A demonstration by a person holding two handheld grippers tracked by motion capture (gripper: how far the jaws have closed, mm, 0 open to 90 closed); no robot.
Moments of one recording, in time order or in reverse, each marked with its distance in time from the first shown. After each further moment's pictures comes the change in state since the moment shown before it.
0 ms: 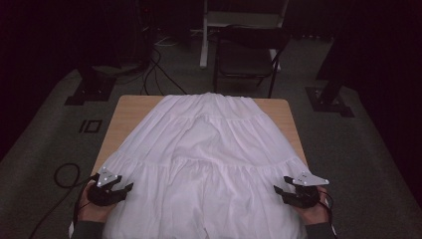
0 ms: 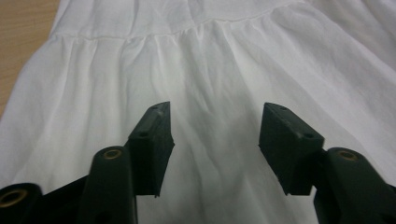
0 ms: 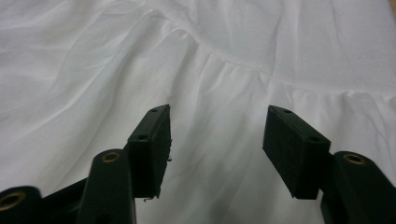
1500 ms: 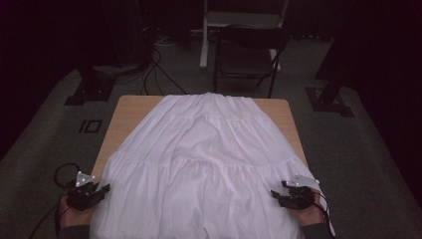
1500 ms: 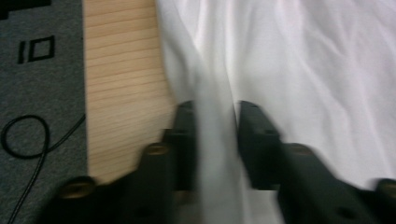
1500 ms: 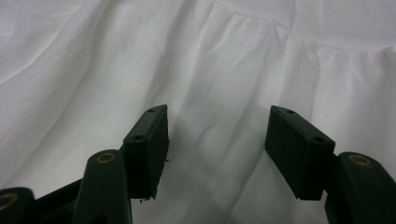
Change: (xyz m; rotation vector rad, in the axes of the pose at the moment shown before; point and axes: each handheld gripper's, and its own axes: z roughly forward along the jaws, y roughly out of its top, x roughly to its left) left arm 0.041 -0.031 -0.015 0.073 0.135 -0.187; right arm 0.002 -0.013 0.021 0.105 -0.013 0.004
